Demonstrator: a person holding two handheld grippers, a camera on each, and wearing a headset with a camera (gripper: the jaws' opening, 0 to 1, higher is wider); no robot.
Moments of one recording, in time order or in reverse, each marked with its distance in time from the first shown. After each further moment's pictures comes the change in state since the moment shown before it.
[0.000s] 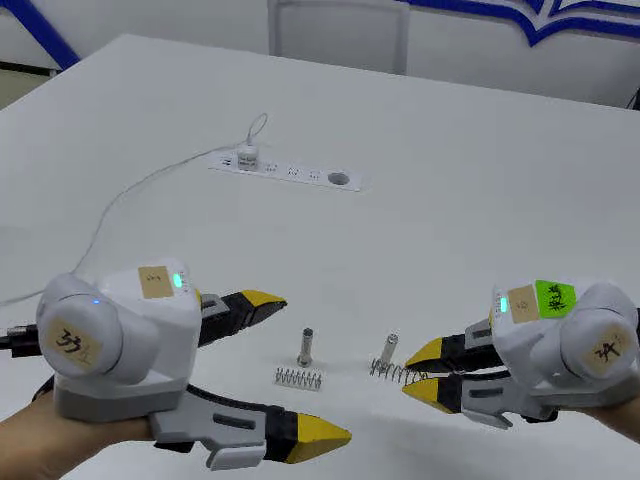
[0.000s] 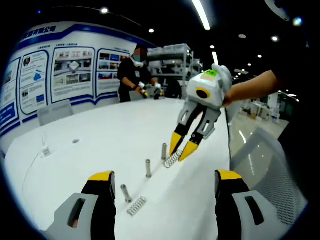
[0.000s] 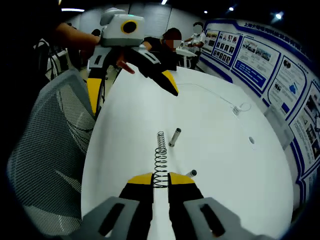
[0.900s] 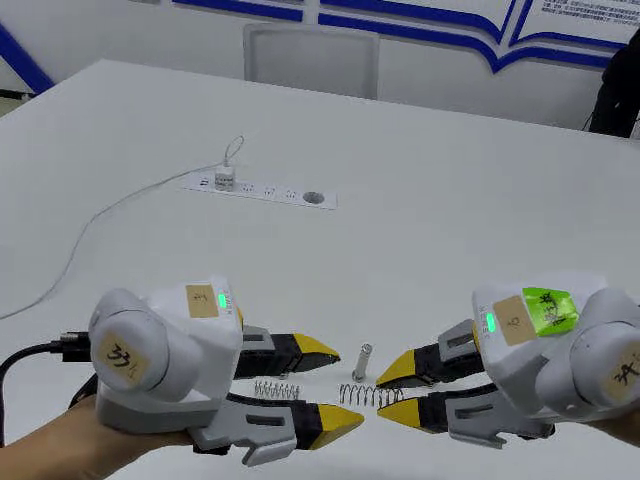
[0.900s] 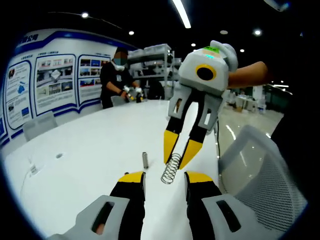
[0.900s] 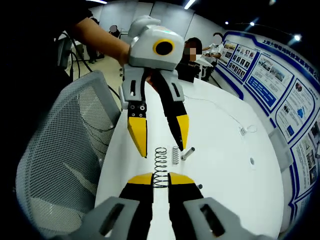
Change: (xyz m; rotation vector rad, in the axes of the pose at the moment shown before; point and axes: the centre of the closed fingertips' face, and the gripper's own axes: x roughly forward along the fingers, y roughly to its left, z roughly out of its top) left arm 0.021 -0.039 0.009 0.096 0.001 -0.133; right arm -0.020 0.032 0.033 -0.135 -0.022 0.053
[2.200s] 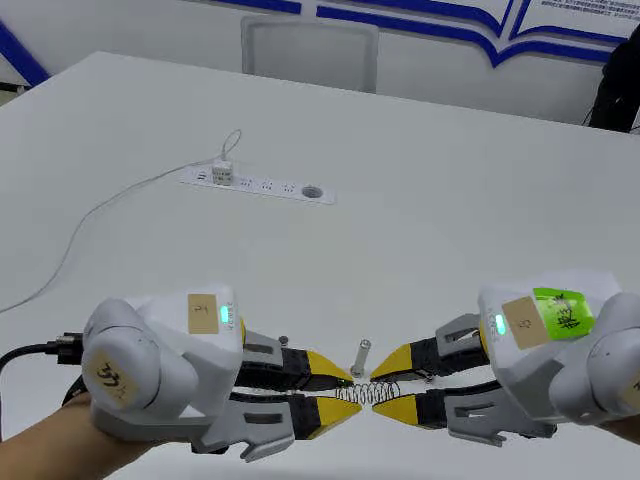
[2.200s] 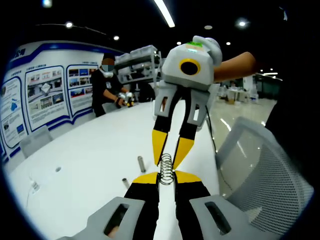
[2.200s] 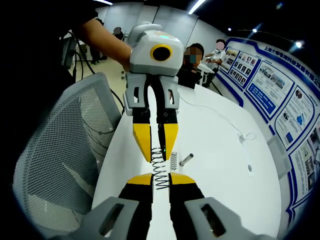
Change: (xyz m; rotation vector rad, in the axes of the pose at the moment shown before) left arm 0.001 -0.009 0.003 0.115 -0.012 -0.049; right arm -0.002 -0.002 0.008 -0.038 -0.048 -0.010
